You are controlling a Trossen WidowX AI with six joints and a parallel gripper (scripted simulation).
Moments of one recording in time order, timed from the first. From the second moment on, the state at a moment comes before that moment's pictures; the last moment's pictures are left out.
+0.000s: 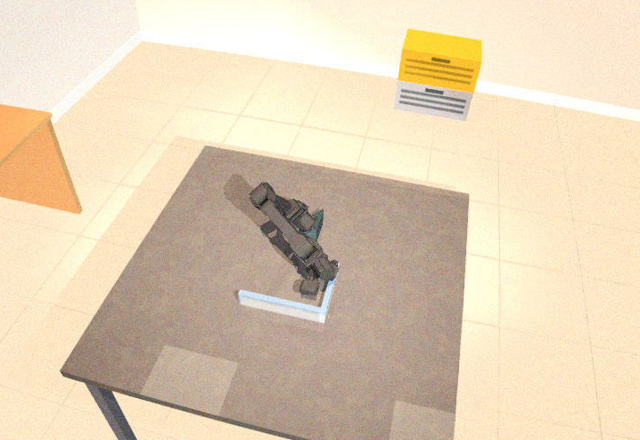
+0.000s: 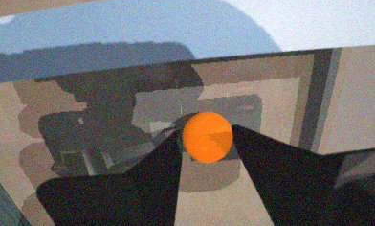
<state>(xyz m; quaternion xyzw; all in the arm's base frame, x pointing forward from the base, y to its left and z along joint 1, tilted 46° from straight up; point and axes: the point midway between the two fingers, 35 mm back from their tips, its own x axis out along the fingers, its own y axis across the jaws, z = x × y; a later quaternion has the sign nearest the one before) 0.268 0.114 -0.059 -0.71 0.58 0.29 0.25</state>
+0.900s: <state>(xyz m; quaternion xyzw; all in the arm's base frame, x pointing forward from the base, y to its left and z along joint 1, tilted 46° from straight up) 0.256 0.173 0.004 -0.72 0.58 0.29 0.25</state>
